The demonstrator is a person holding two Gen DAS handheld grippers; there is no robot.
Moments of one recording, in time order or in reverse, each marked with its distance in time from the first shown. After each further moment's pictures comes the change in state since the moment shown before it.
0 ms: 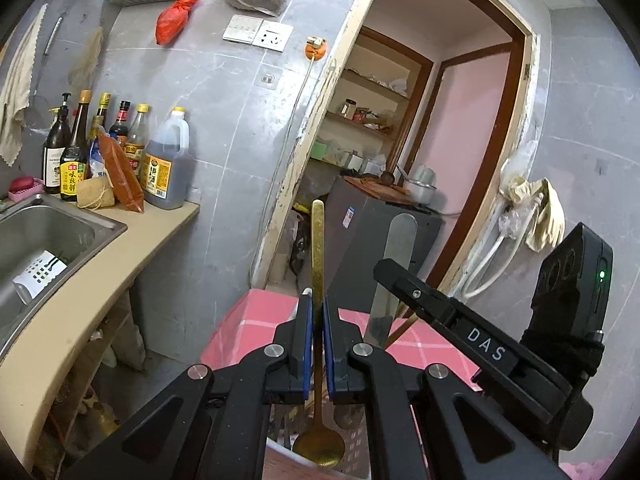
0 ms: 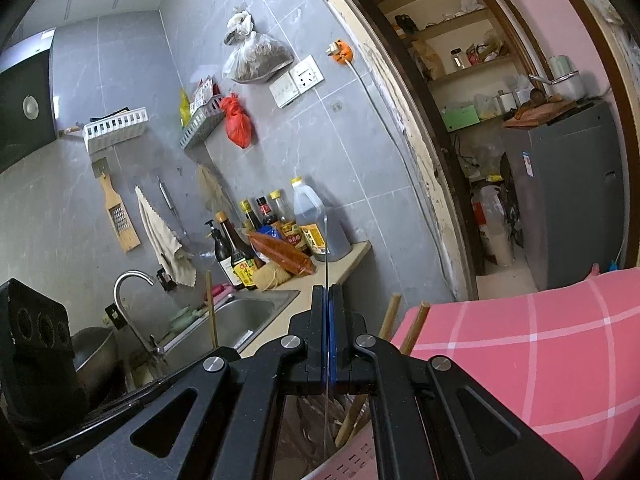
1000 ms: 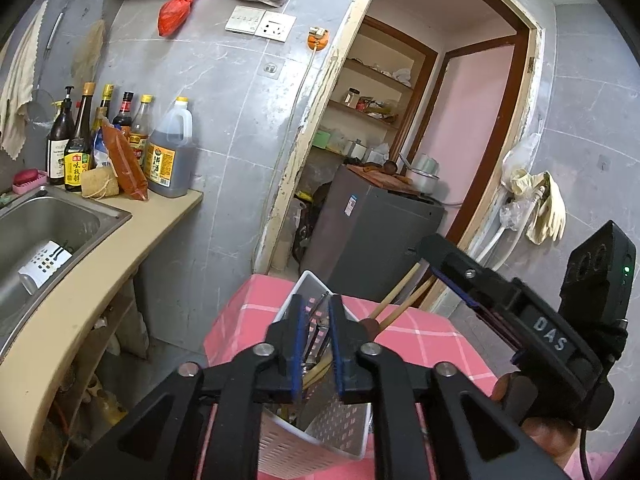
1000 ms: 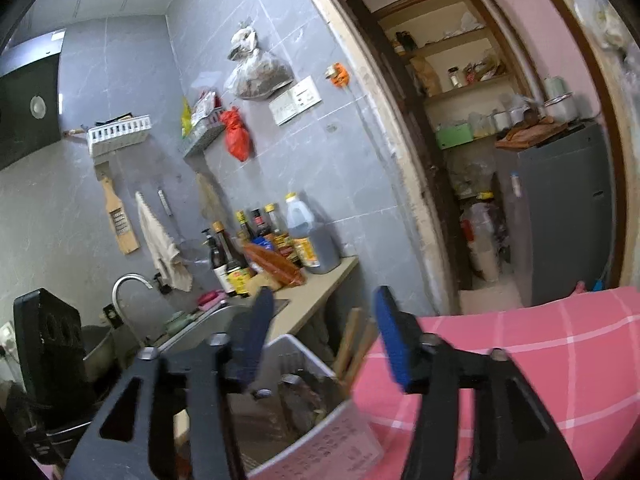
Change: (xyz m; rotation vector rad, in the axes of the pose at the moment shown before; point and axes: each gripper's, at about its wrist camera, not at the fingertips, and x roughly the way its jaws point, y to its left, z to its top) left arm -0.010 -0.001 -0.005 -0.014 0.039 0.009; right arm -0.048 -0.006 0.016 -0.040 -0.049 -0.039
